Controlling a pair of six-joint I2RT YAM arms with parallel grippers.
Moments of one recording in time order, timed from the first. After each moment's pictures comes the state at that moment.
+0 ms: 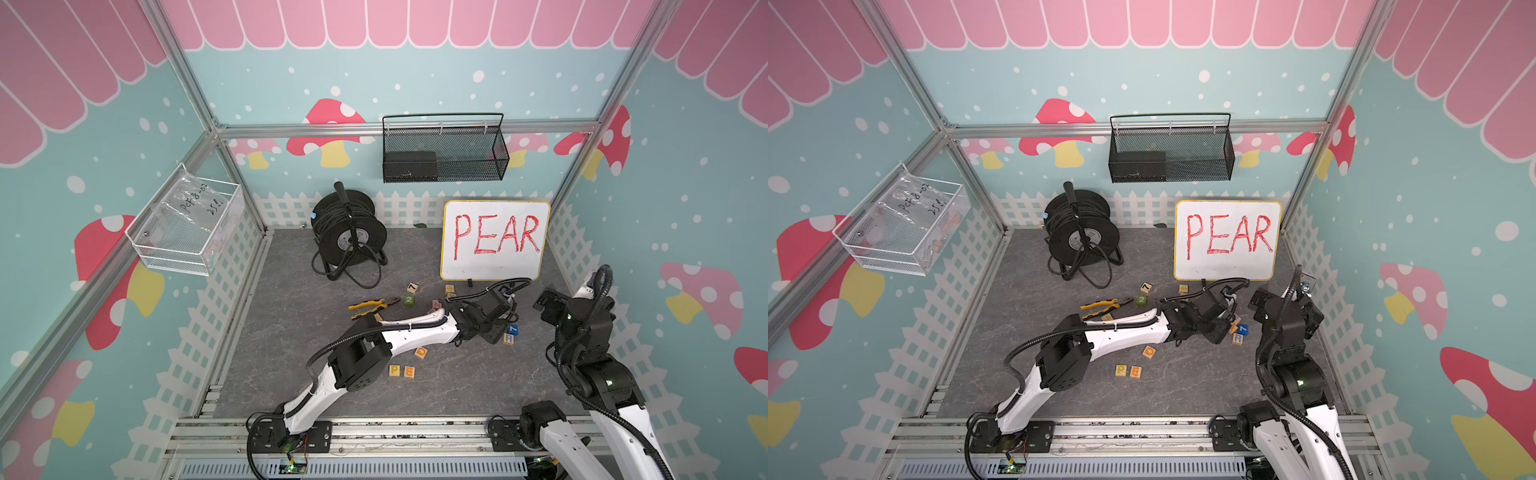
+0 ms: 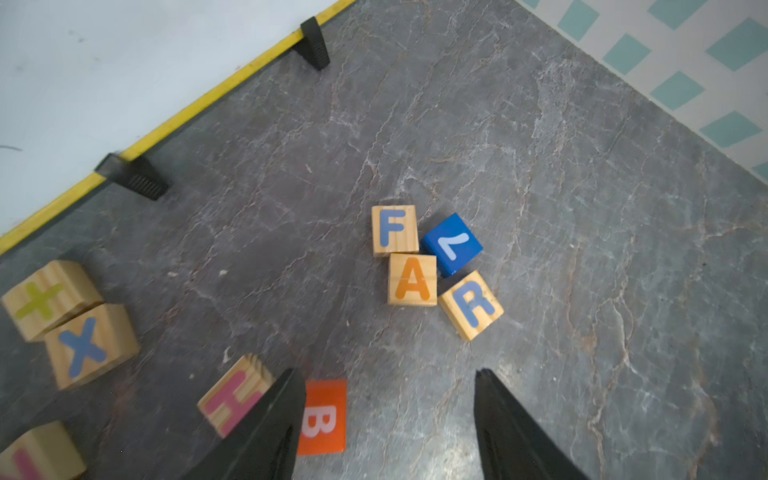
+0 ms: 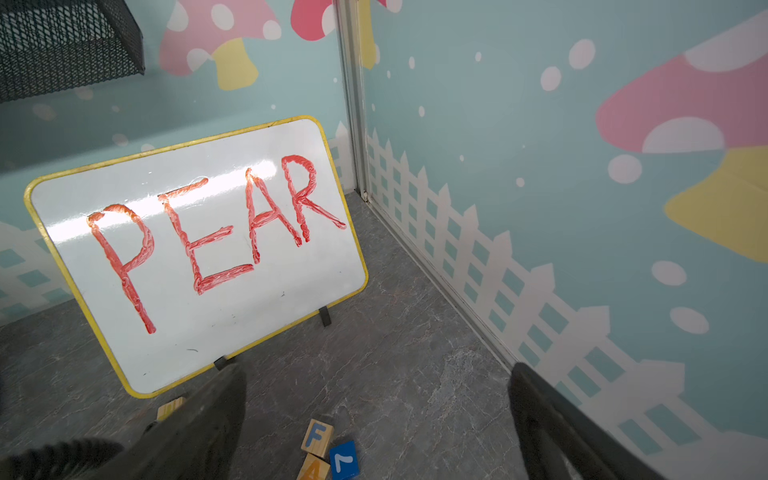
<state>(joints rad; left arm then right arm) -1.11 2.36 1.99 -0.43 -0.10 -0.25 0.20 0.56 0.83 -0.59 0.69 0.28</state>
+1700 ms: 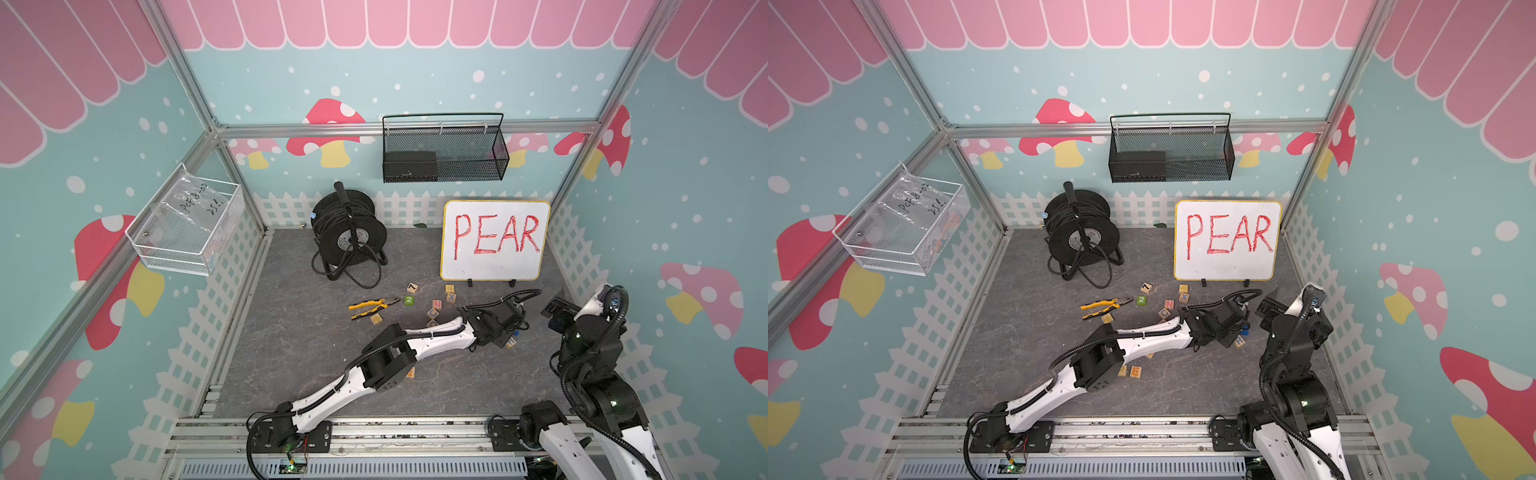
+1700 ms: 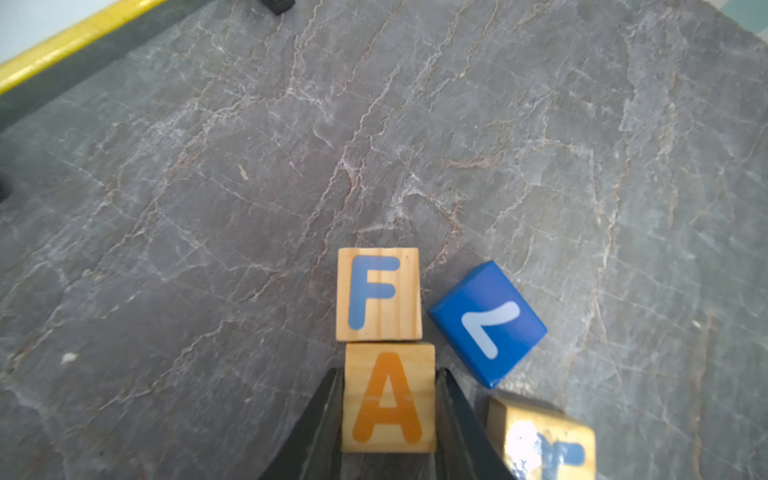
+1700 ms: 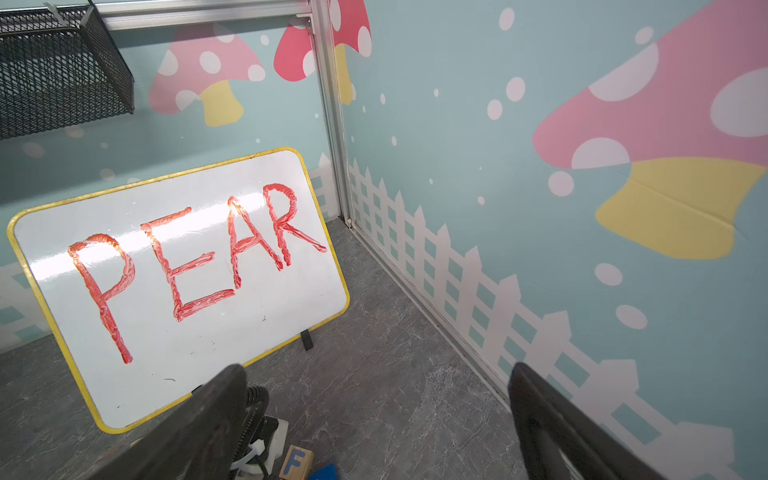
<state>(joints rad) -1.14 2.68 2.34 -0.50 -0.17 -0.29 0.20 0.45 0.75 -0.53 0.73 0.22</state>
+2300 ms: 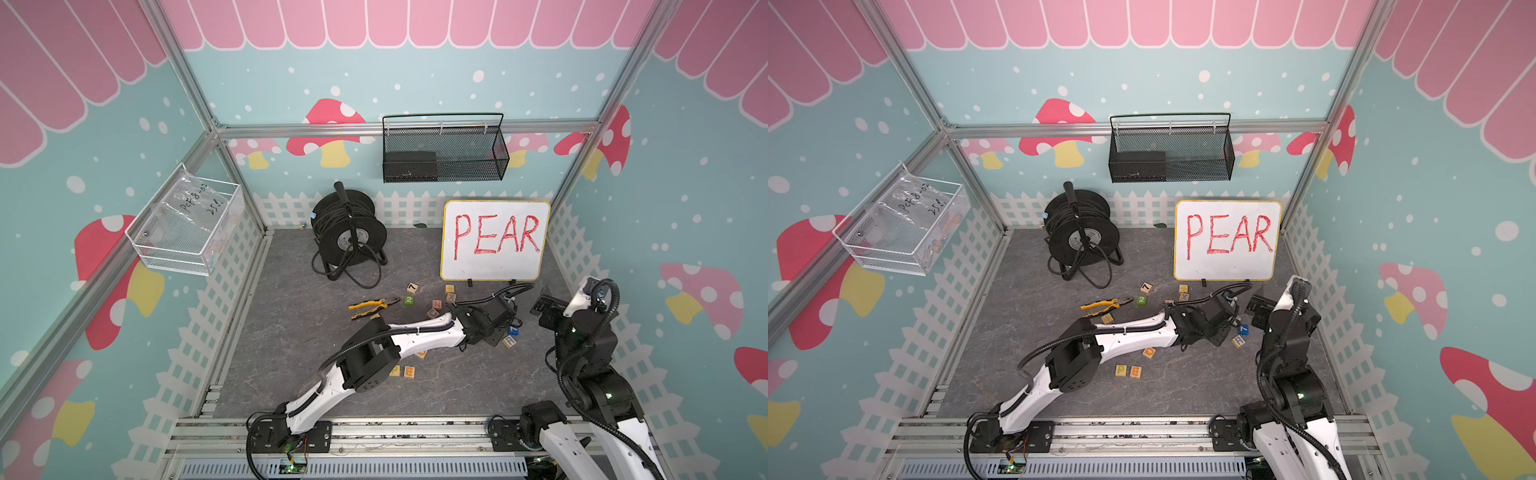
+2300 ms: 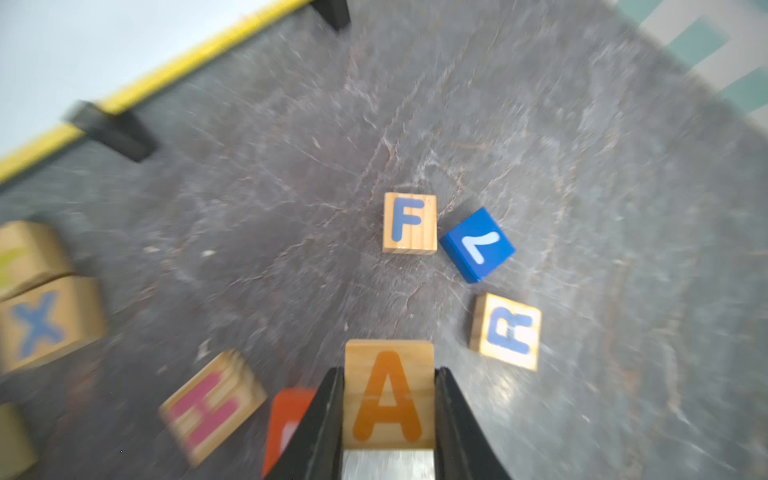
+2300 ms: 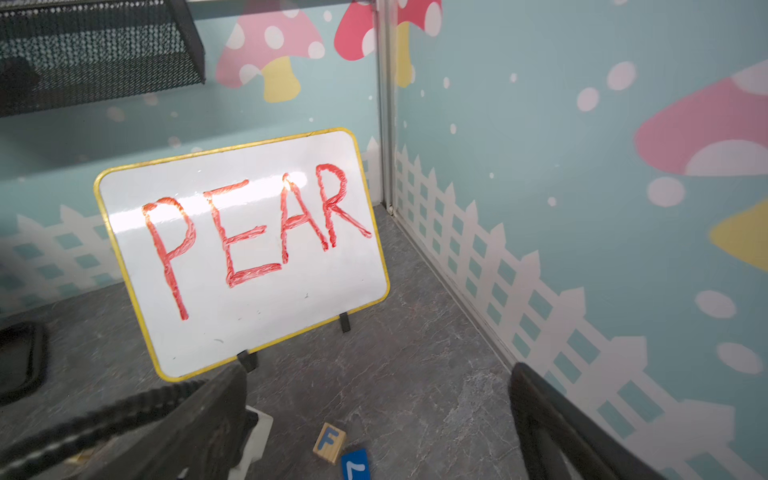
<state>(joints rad) -1.13 2.34 1.97 -0.45 -0.18 -0.37 0.20 0.51 0.75 -0.49 0.53 0.18</state>
